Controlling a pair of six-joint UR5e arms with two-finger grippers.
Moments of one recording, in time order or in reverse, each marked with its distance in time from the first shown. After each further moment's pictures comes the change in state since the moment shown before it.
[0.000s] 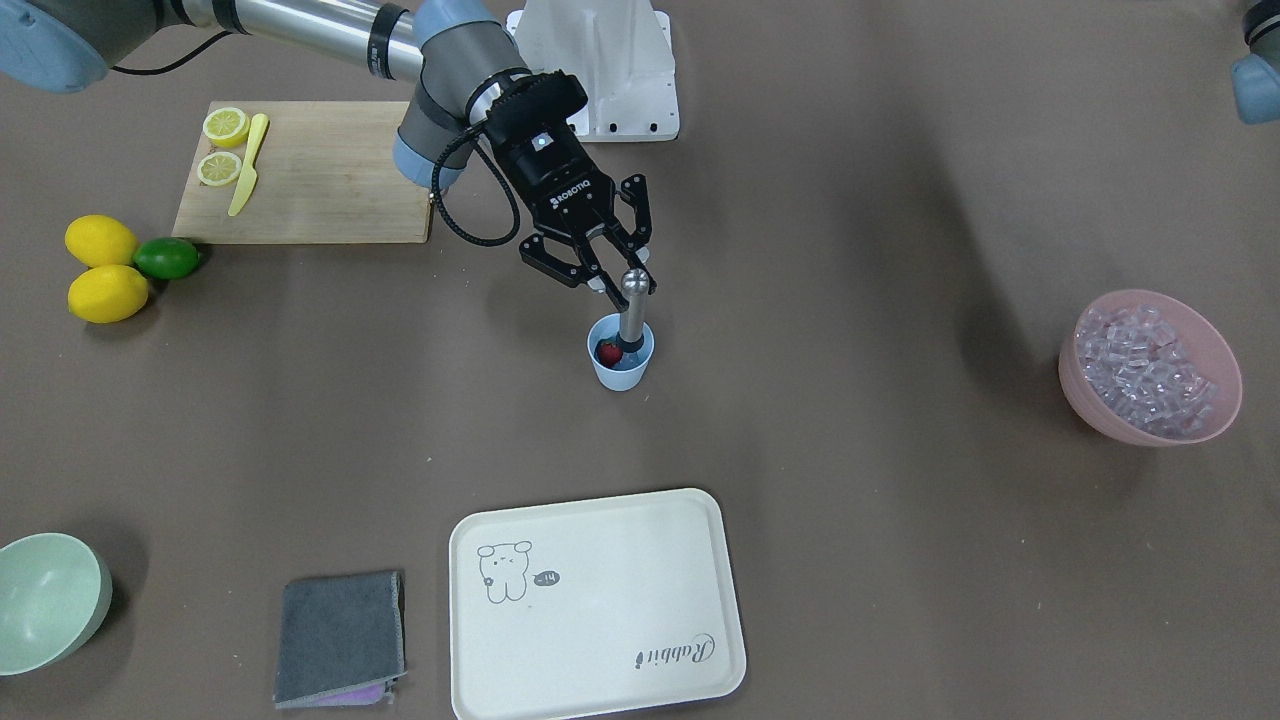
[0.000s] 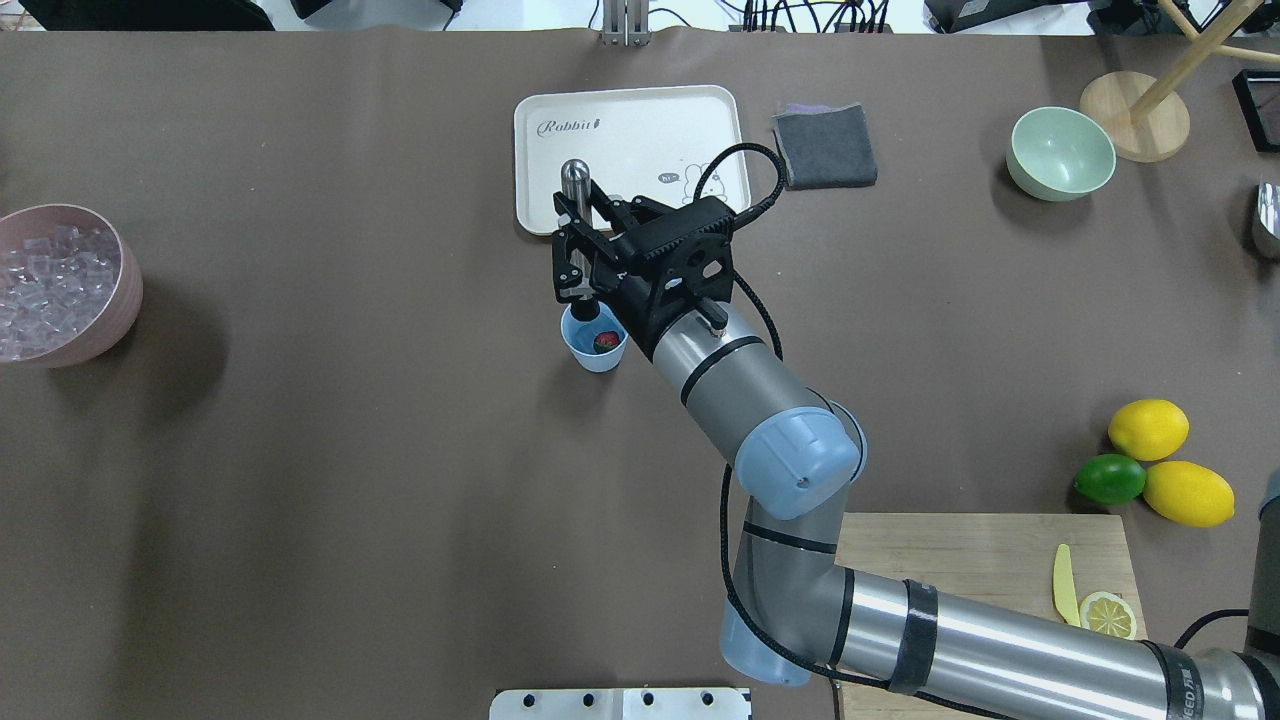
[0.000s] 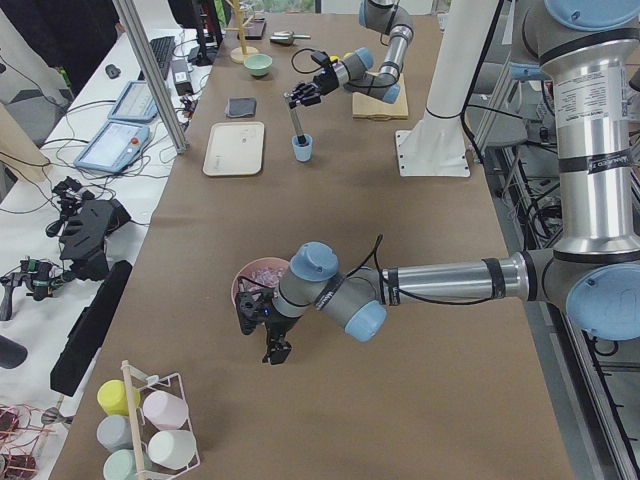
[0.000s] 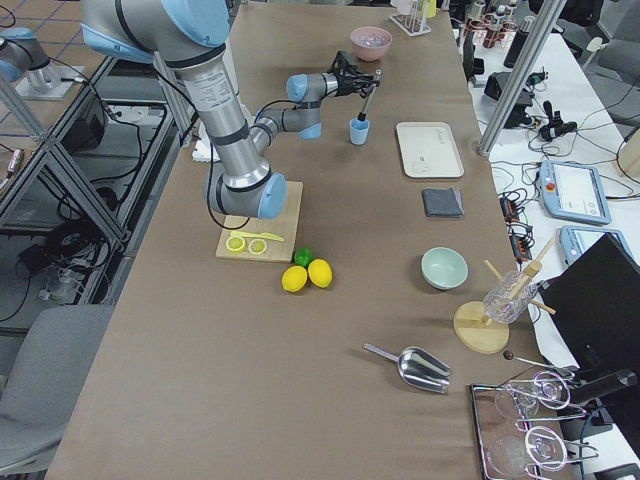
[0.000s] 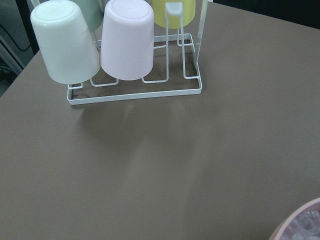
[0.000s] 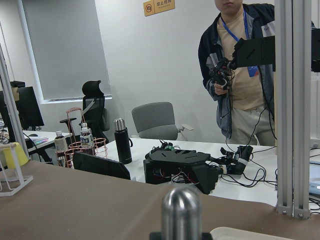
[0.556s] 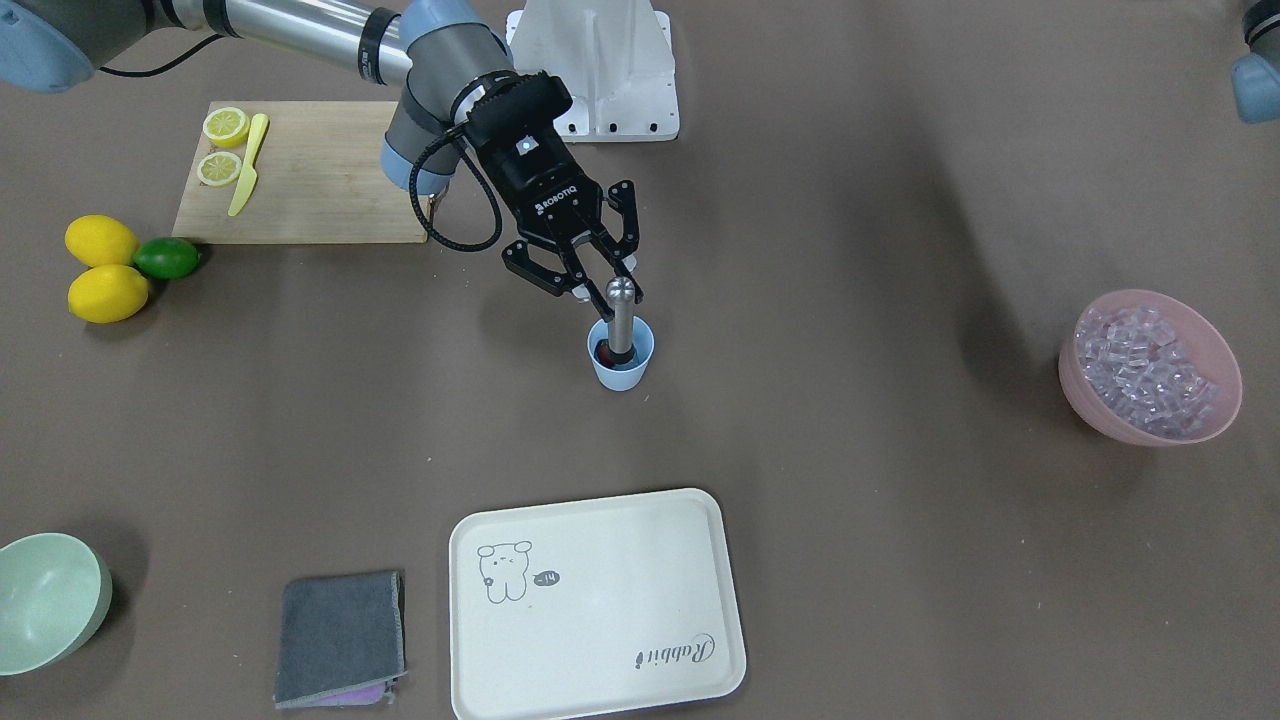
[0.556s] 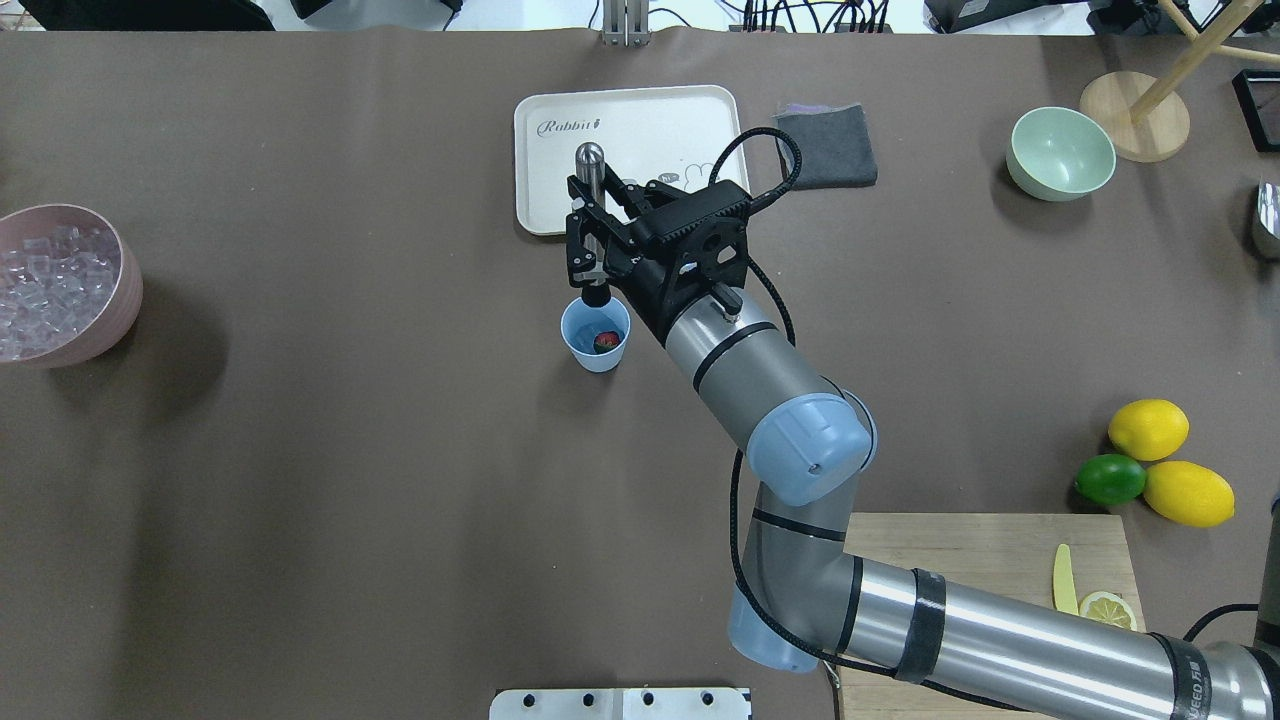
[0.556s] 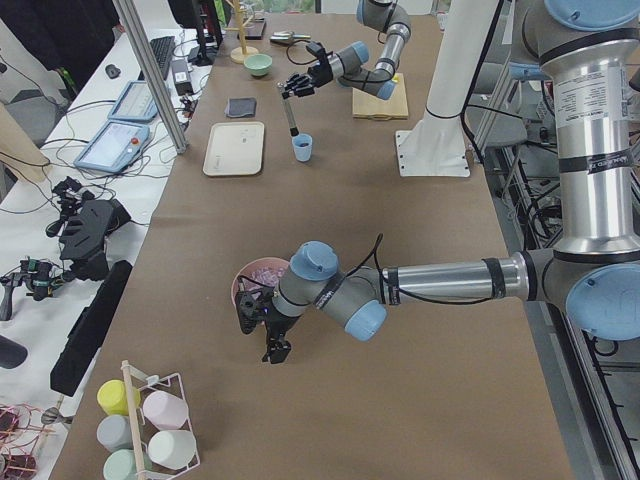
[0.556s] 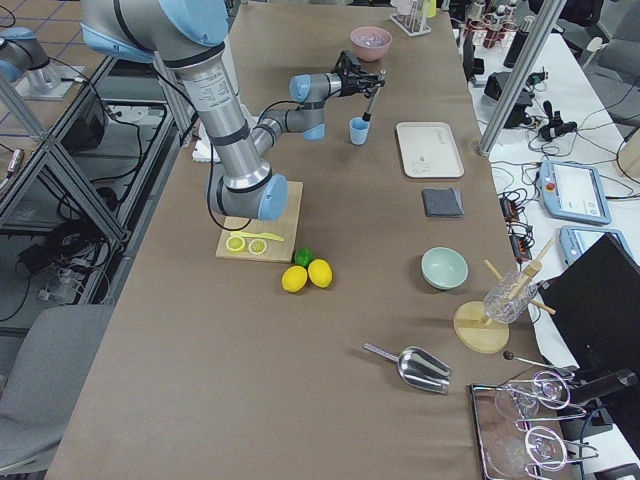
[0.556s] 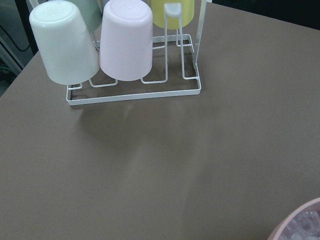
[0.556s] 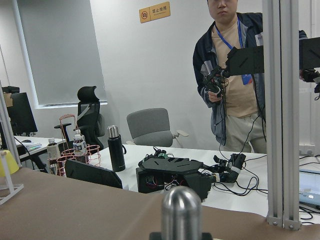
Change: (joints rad) left arm 0.000 0.002 -0.003 0.000 0.000 -0.003; right arm 0.004 -0.013 -0.003 0.006 -0.001 0.001
